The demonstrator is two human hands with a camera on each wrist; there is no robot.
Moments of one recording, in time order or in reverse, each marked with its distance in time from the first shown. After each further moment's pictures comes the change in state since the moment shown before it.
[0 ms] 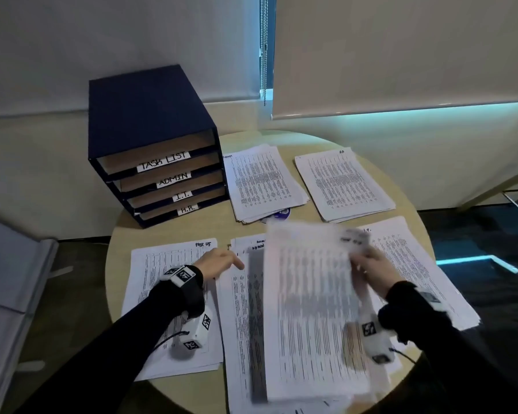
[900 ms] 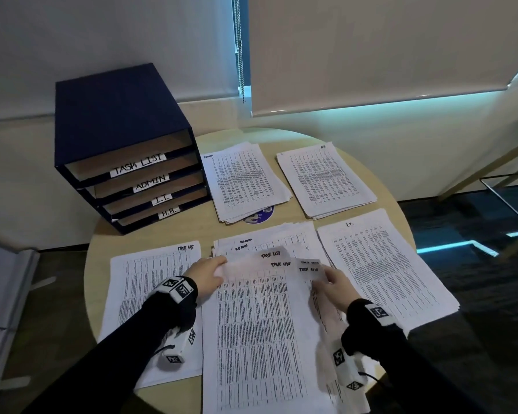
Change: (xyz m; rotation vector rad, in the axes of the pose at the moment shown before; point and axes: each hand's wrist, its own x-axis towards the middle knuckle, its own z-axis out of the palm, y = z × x) left_hand -0.005 0.000 0.028 0.421 0.099 -0.013; right_hand -0.017 0.051 0.020 -0.388 -0.194 -0.074
